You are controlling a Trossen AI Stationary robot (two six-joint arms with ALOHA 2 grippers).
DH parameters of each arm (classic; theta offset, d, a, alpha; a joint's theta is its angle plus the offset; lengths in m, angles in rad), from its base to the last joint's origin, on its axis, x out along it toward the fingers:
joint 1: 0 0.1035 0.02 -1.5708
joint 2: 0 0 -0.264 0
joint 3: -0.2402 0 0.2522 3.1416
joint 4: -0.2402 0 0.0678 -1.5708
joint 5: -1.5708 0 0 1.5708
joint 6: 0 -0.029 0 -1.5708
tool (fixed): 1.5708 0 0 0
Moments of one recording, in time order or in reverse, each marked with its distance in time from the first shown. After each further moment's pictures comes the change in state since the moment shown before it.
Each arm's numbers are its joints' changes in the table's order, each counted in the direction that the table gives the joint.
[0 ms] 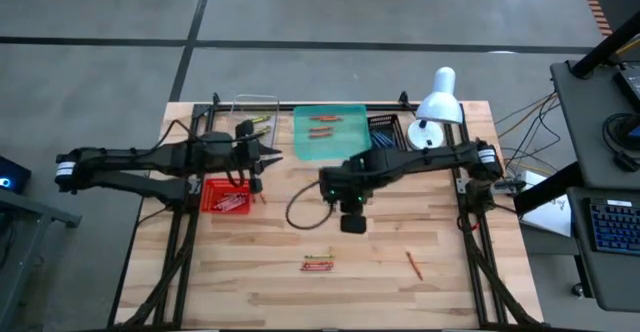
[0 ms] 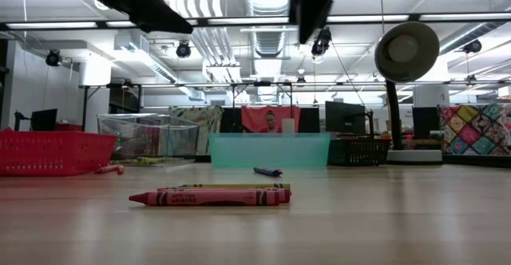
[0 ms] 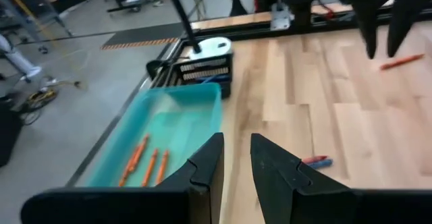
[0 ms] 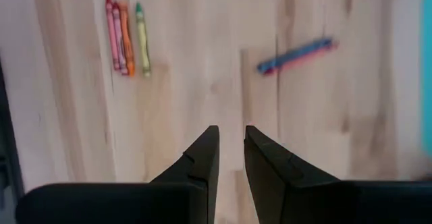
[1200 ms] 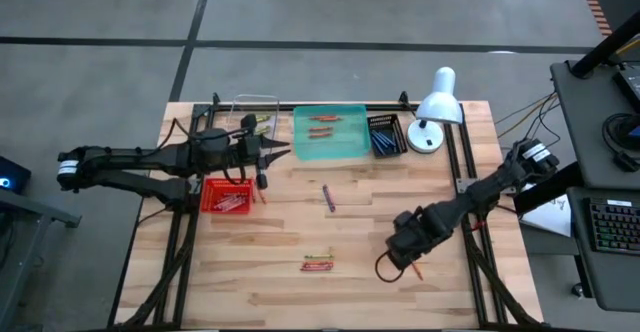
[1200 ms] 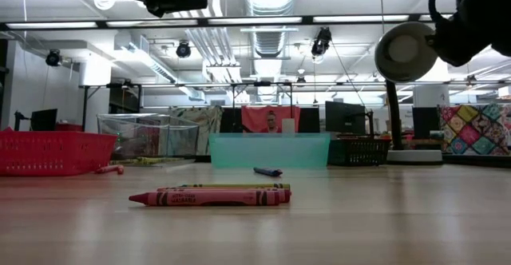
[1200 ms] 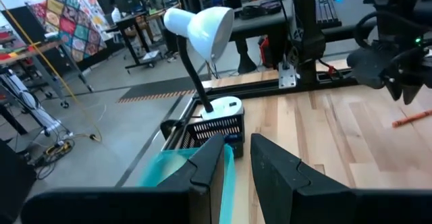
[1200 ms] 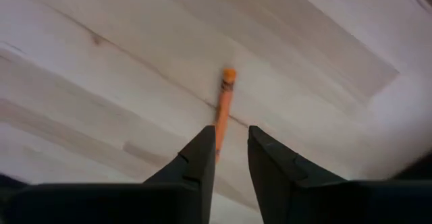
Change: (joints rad) left arm 0.000 0.039 0.000 0.263 -0.013 -0.082; right arm 0.406 -0.371 0.881 0.310 0.129 -1.349
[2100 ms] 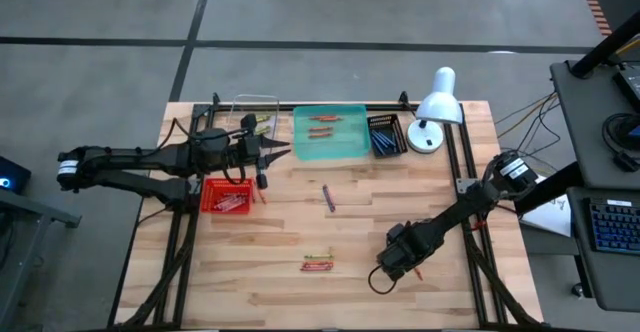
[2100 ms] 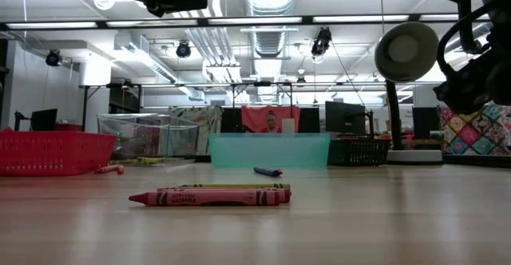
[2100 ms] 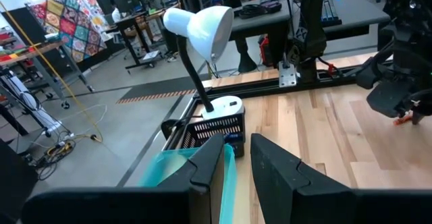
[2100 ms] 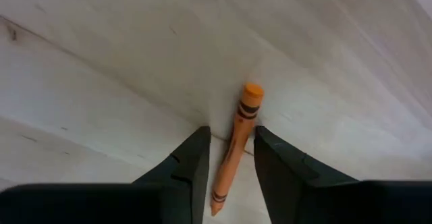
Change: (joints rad) left arm 0.000 0.000 0.000 -0.002 0.000 -0.008; right arm 0.042 0.234 0.007 0.123 0.028 0.012
